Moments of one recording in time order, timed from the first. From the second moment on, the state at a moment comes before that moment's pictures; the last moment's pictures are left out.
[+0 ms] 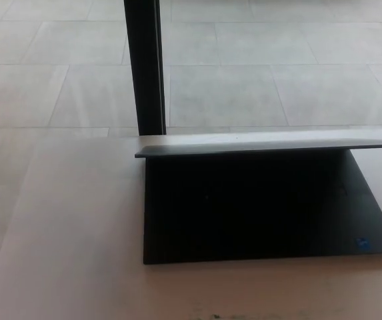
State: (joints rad) left_arm 0.04 0.44 0.42 0.99 -0.11 -0.03 -0.15; right_arm 0.07 -0.45 -0.59 0.75 0.15 0.06 0.01
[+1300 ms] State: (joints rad) left_arm -0.11 0.52 0.87 1.15 -0.40 -0.03 -0.25; right_arm -0.60 -0.64 -0.38 0.23 0.27 0.07 0.01
